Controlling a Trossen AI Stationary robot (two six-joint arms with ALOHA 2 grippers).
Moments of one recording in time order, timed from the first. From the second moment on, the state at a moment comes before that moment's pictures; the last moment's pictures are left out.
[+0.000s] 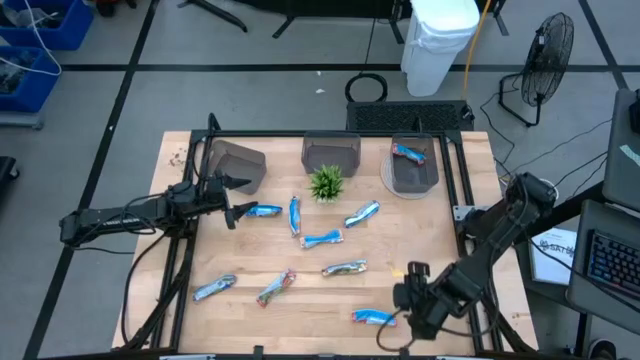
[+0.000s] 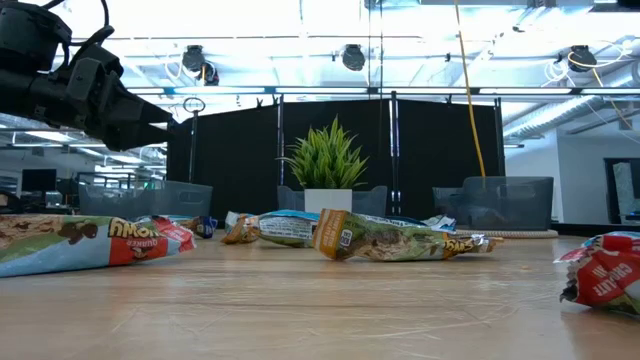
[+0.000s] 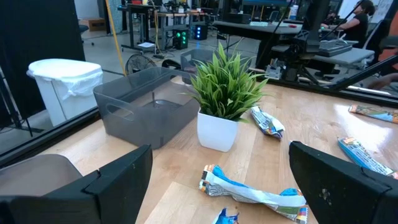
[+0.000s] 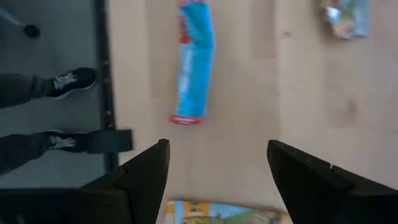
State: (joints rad) left arm 0.21 0.20 0.01 0.07 -0.10 -0.11; right arm 0.84 1.58 1.24 -0.94 0.13 0.90
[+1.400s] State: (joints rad) left arm 0.21 0.20 0.01 0.07 -0.10 -0.11; right arm 0.80 1.95 1.24 -0.64 0.18 0.83
